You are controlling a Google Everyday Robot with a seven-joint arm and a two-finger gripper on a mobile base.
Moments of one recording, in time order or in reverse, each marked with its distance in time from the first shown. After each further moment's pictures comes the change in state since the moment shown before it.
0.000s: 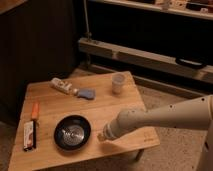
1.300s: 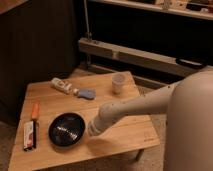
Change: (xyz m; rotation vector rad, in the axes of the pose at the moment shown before) arm -0.057 0.035 0.057 -0.049 0.067 -0.070
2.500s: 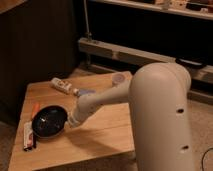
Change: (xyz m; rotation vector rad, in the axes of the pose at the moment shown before) arm -0.102 0.036 0.064 -0.068 0.010 -0.063
